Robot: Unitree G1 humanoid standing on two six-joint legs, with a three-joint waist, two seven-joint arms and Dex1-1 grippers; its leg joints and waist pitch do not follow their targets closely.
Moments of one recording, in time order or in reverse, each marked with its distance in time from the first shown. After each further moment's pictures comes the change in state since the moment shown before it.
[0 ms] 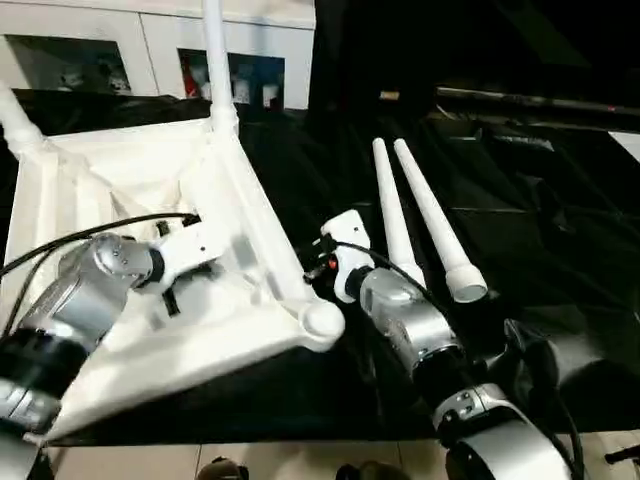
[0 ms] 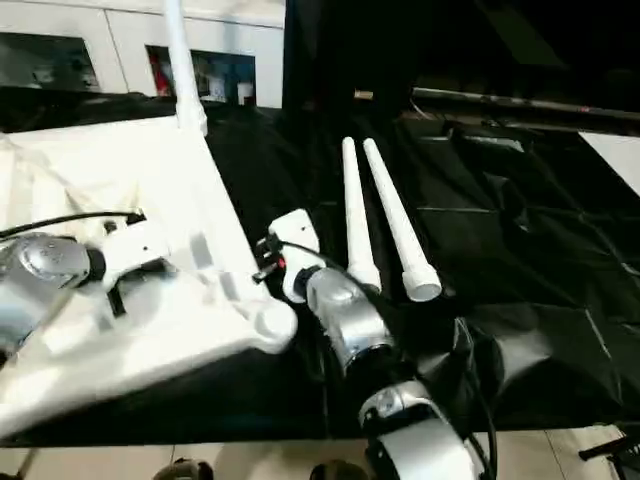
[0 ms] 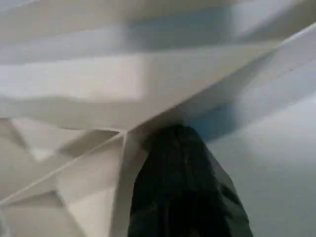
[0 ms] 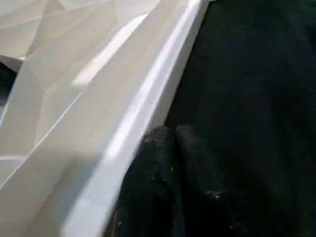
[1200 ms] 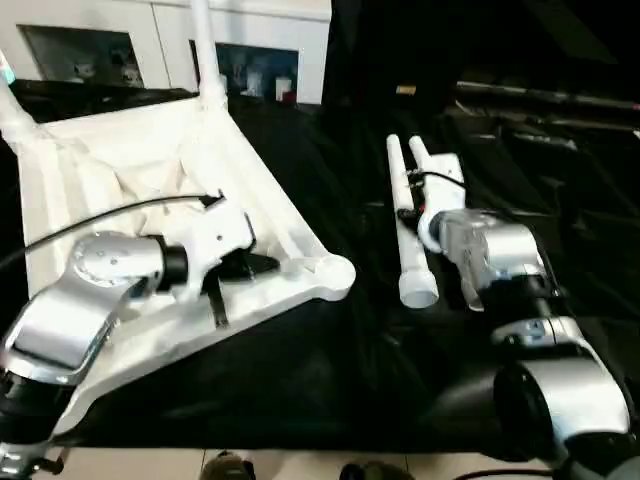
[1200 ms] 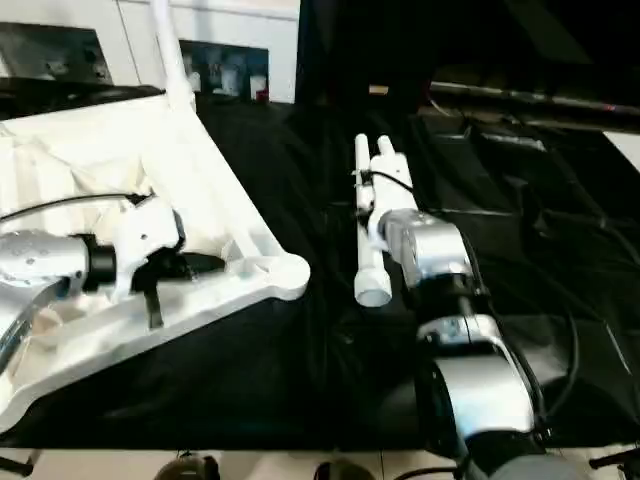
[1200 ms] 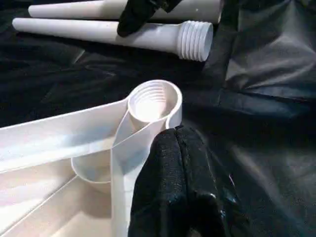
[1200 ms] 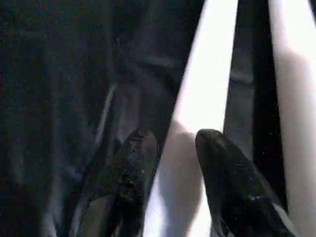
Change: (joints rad) left arm 0.160 -0.014 0.168 -0.621 -0.475 0.233 -0.230; right arm -0.256 -0.227 -0.215 0.000 0.029 0.672 -0.247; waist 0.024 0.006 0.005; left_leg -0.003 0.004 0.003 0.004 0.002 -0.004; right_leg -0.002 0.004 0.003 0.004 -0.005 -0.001
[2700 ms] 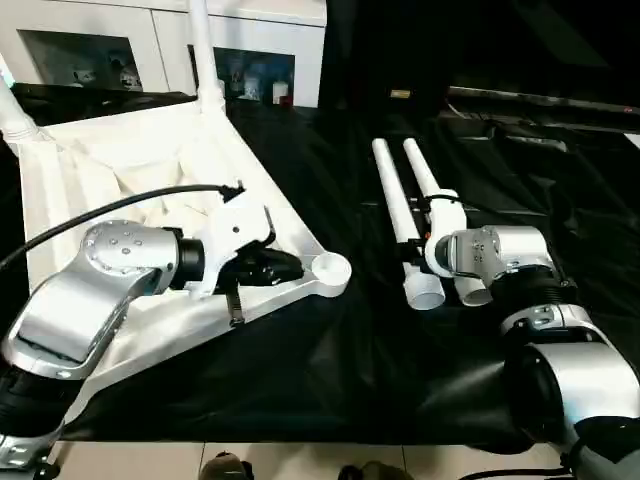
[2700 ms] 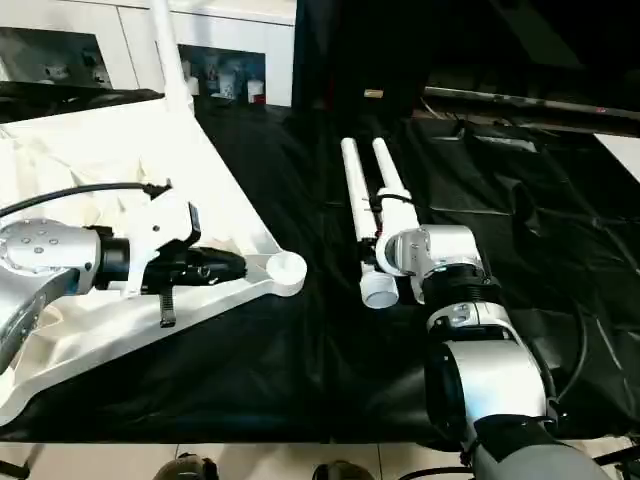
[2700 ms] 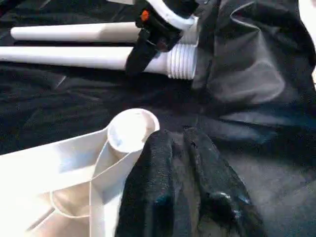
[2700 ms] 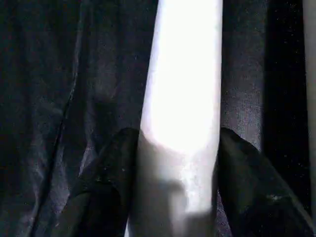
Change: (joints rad) left arm -0.060 -0.011 -0.020 -0.060 -0.064 0.108 -0.002; right arm -0.044 -0.044 -0.054 0.182 0.060 0.079 0.061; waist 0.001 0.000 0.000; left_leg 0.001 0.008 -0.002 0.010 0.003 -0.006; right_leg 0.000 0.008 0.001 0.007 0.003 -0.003
